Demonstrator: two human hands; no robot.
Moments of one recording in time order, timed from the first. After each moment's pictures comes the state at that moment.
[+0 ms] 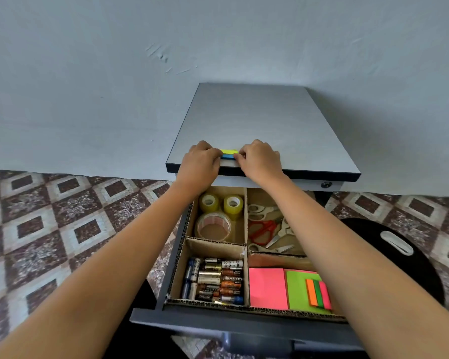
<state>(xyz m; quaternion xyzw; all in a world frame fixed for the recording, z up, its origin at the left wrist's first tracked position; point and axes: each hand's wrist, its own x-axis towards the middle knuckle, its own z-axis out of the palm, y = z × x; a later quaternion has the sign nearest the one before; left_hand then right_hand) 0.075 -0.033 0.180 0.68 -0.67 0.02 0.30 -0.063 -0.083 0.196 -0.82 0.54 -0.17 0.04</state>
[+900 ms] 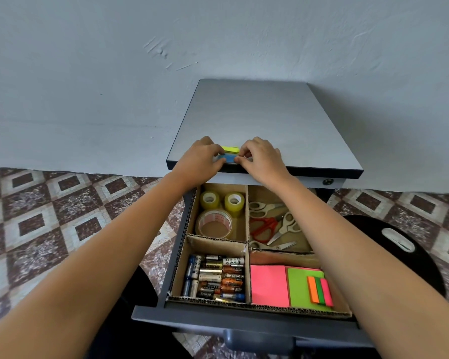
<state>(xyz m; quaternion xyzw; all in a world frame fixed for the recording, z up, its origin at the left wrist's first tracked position) 0.084 -0.033 0.193 0.66 -0.72 -0.03 0.24 -0.075 -0.082 0.188 -0.85 0.46 -0.24 0.11</state>
